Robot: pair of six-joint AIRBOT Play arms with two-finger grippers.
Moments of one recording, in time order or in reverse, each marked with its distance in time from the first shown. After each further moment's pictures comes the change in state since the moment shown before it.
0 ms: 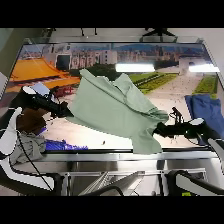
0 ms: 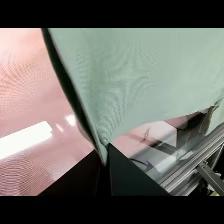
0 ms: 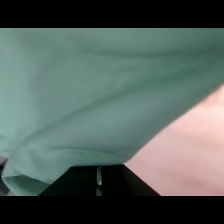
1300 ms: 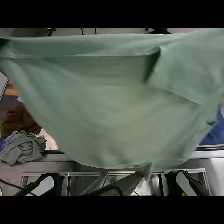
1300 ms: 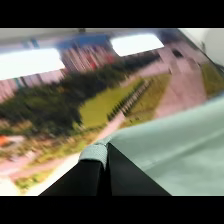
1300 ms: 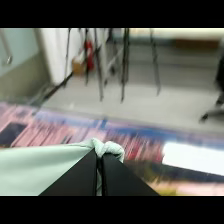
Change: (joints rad) left arm 0.200 0.452 0.607 -0.327 -0.042 0.088; right arm -0.283 0.300 1.125 0.207 0.221 -0.078
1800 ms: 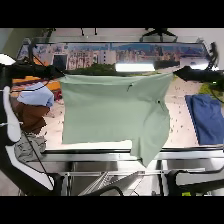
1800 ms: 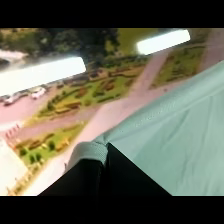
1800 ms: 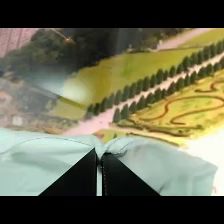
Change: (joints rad) left arm -0.188 -0.725 0.102 0.186 0.120 0.046; right arm 0.211 -0.670 -0.214 -0.008 -0.203 -0.046
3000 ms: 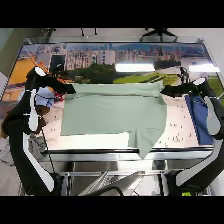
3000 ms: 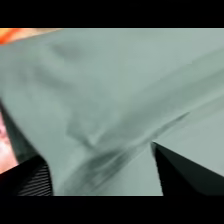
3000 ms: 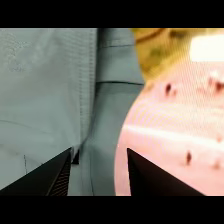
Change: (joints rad) left arm -0.098 -0.223 0.065 0.340 0.051 -0.006; right arm 0.067 -0.272 0.095 -0.343 -0.015 0.128
